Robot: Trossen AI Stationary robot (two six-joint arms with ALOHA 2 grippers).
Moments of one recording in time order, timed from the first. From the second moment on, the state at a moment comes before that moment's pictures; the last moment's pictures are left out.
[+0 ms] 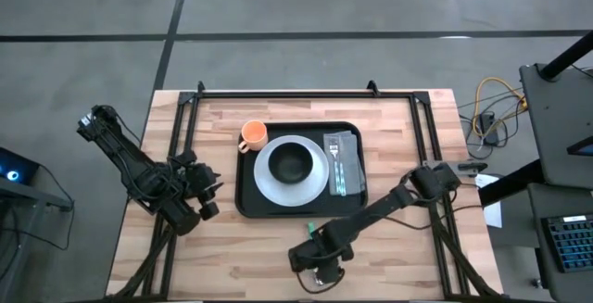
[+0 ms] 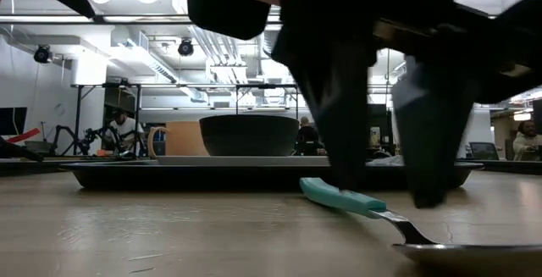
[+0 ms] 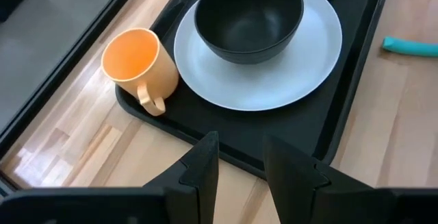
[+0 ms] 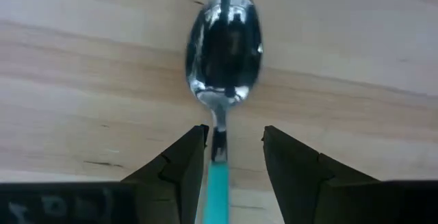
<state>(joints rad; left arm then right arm) -0.75 1.11 1.09 -1.34 -0.75 -1.12 0.49 2.25 1.77 -0.81 -0.19 -1.25</state>
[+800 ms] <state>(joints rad) -0.75 1.18 1.09 -1.33 -0.73 -1.11 0.43 2.29 1.77 -0.81 -0.20 -1.35</state>
